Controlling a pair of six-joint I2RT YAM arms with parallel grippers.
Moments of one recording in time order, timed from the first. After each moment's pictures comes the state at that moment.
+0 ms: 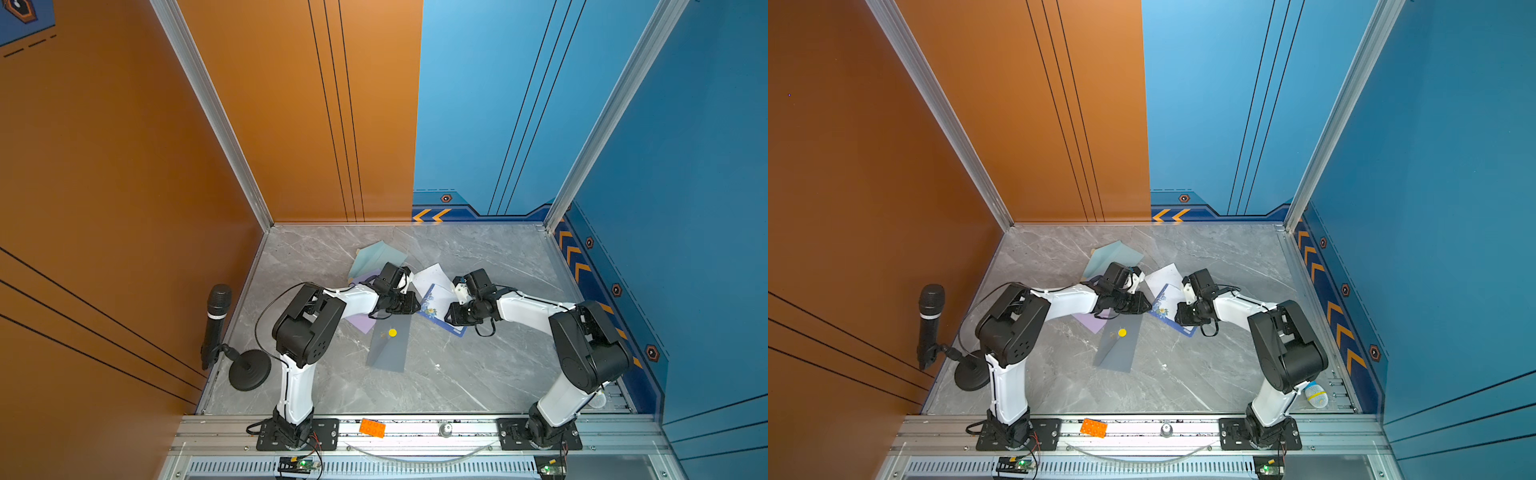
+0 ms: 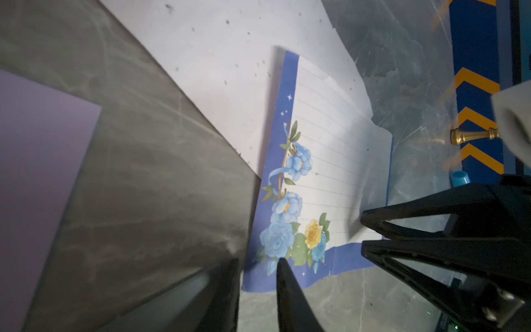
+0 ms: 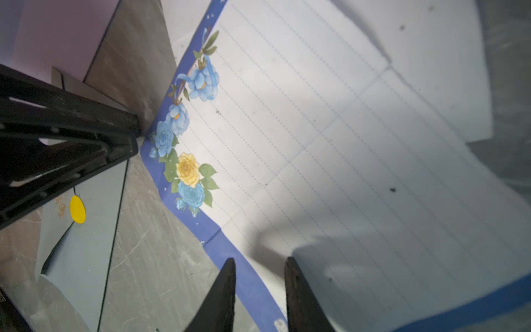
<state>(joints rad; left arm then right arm) -0.57 1.98 1.16 -0.11 0.40 -0.49 0.40 1.69 0.89 -0.35 -0.33 0.29</state>
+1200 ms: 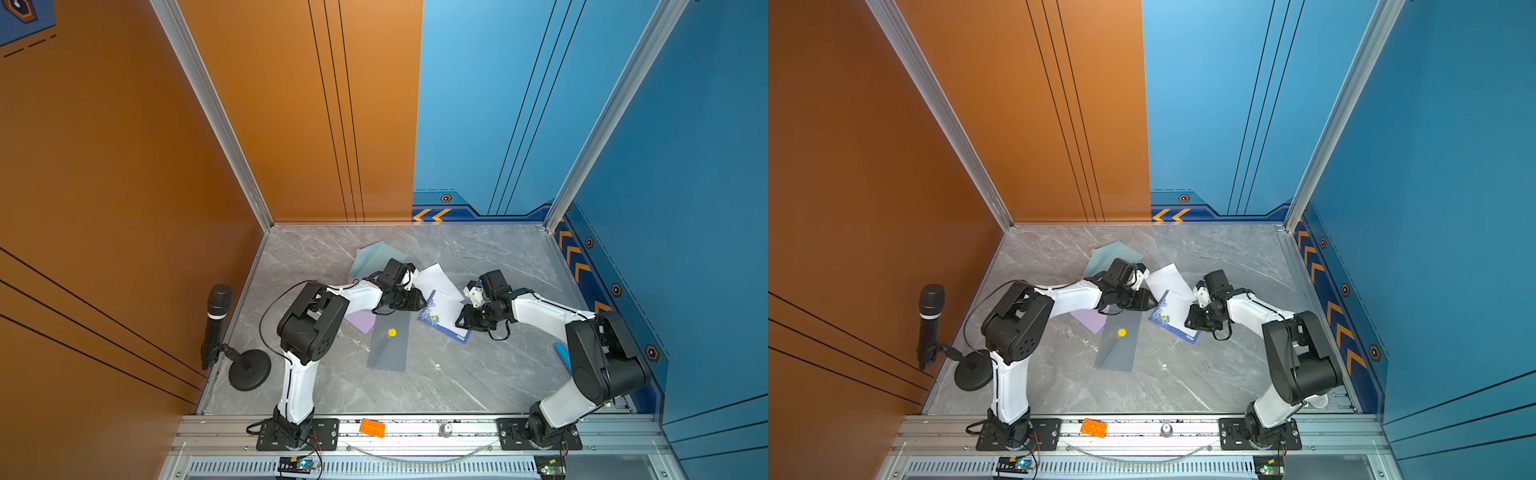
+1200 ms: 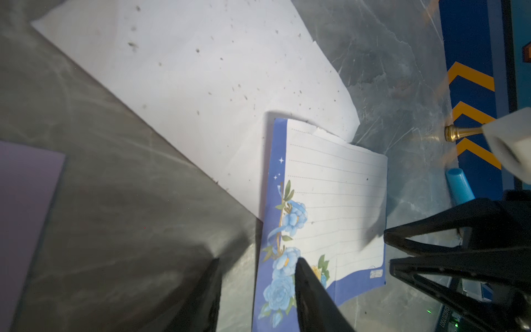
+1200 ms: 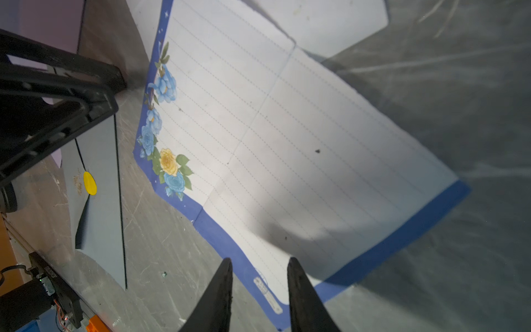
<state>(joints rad) -0.59 2.03 1.25 -0.14 0.43 -0.46 0.29 1.61 0.86 -0.48 -0.41 0.31</state>
